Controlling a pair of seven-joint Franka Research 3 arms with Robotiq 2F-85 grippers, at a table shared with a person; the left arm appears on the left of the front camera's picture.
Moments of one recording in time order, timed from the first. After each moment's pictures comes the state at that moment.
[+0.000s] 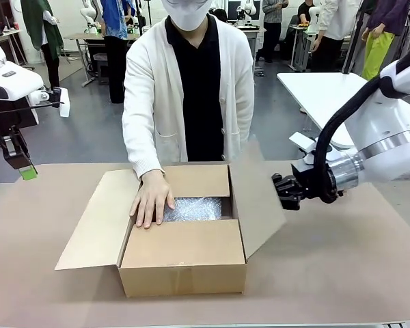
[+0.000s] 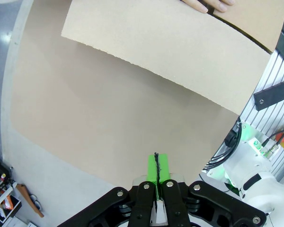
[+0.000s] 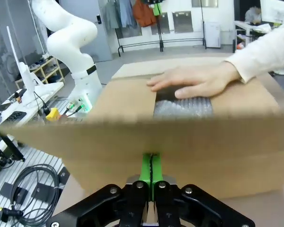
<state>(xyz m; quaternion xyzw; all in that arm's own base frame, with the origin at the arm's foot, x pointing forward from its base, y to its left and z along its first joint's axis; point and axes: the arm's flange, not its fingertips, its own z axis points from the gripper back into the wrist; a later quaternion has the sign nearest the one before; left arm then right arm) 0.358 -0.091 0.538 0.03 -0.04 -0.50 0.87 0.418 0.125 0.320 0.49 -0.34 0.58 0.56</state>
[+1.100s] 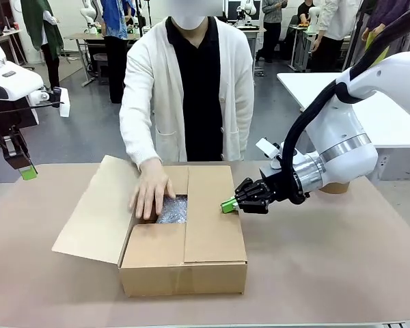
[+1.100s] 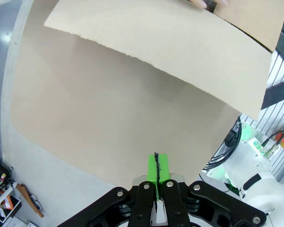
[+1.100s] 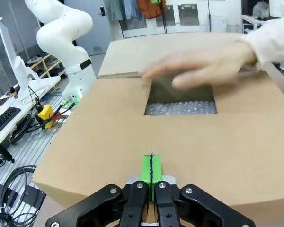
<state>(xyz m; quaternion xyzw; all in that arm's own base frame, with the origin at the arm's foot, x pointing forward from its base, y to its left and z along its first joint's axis) 0.358 -0.091 0.538 0.03 -0.04 -0.50 0.87 0.433 0.182 0.300 0.48 -0.32 0.59 0.56</state>
